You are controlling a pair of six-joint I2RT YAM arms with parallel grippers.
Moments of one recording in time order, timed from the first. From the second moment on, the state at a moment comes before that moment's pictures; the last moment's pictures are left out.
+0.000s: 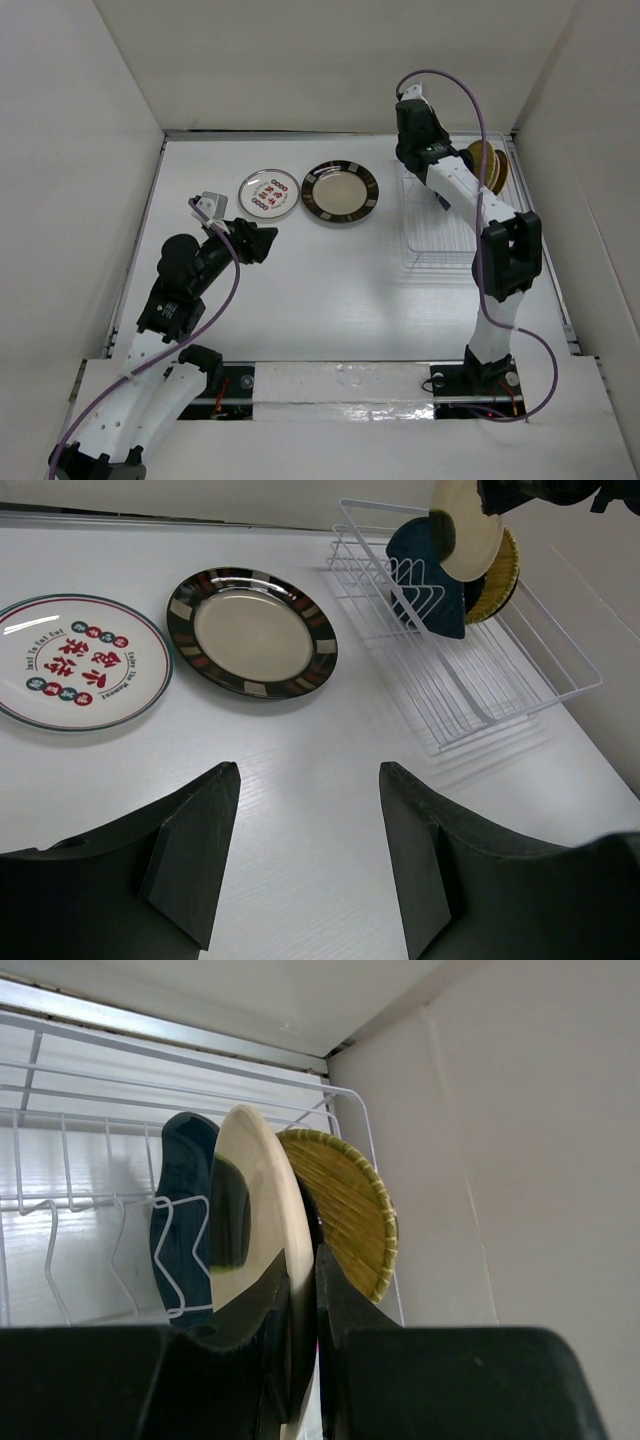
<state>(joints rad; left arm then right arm) -0.35 0.60 0.65 -0.12 0.21 -0.37 0.36 1.93 1.76 -0.26 0.91 -0.44</state>
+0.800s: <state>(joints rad) -0.35 0.76 0.67 -0.11 0.15 -0.45 0.26 2.02 1.68 -0.27 0.63 -0.07</state>
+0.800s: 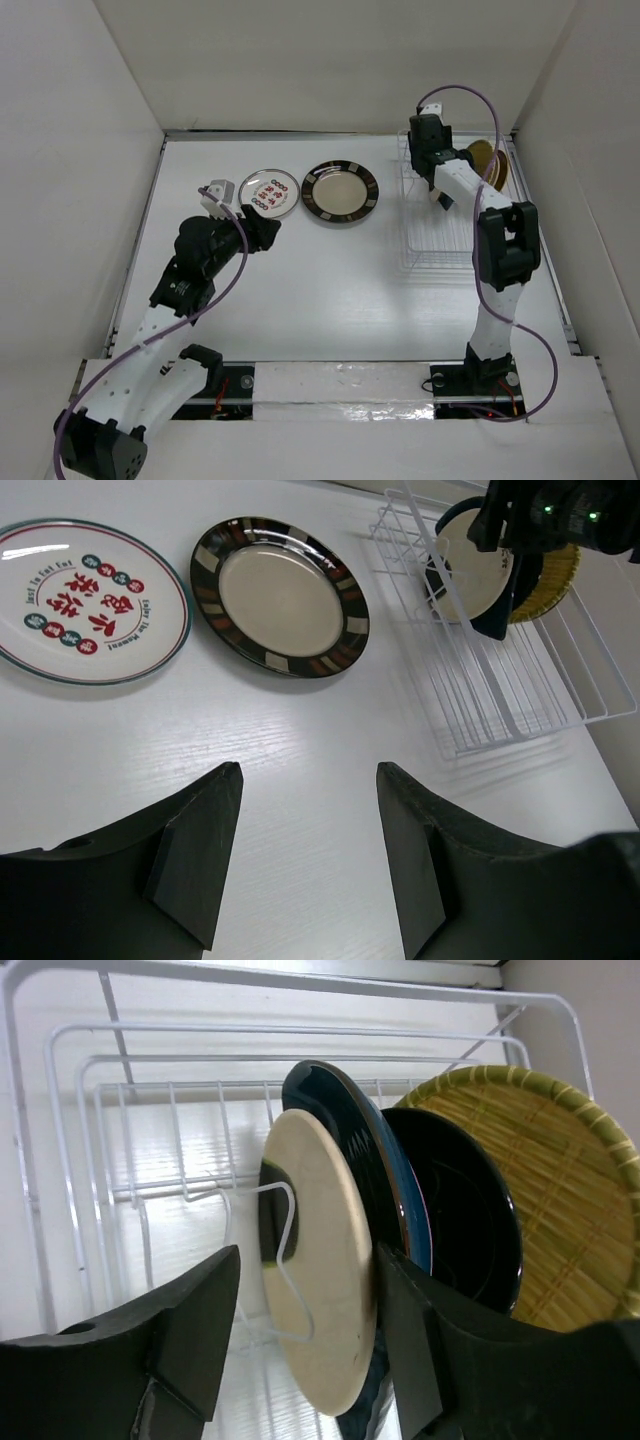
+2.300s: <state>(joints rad) 0.00 1.98 1.10 0.23 0.04 -0.87 0.59 1.07 0.62 0.30 0.07 0.54</state>
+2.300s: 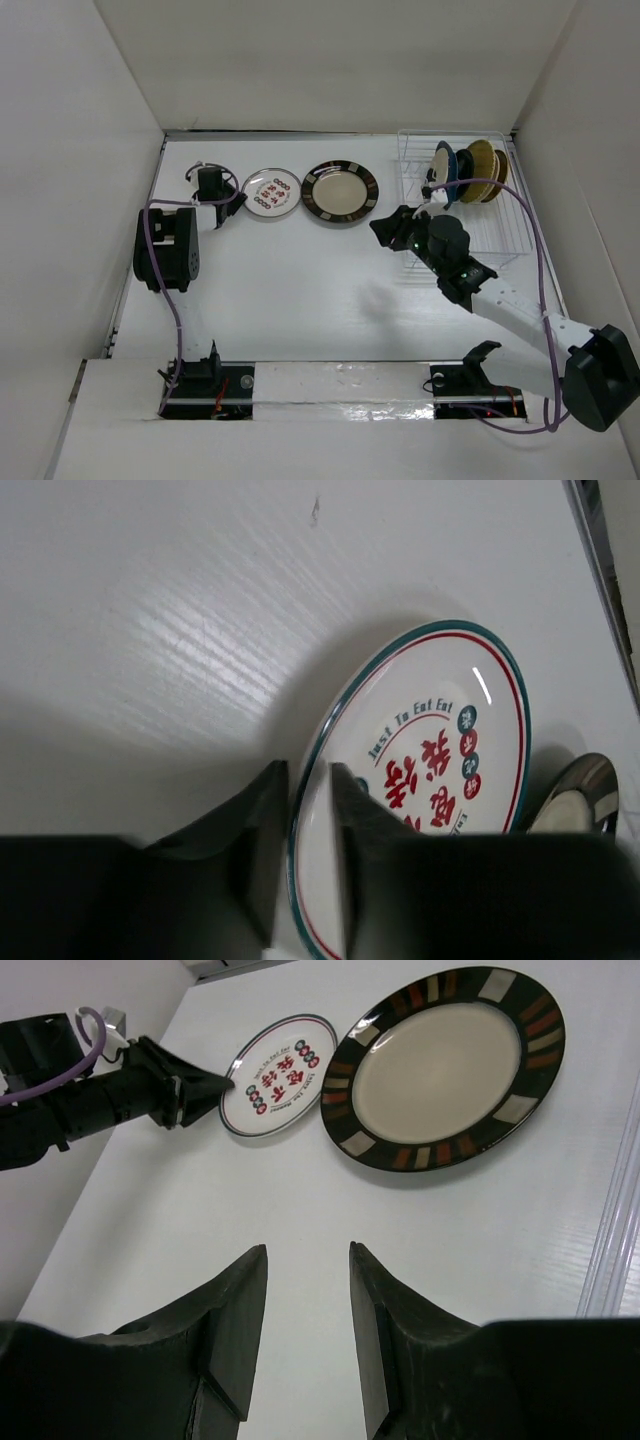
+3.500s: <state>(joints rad) 0.05 0.62 0.37 0.12 0.23 -0.91 0.66 1.81 1.22 0.40 -0.41 0.69</state>
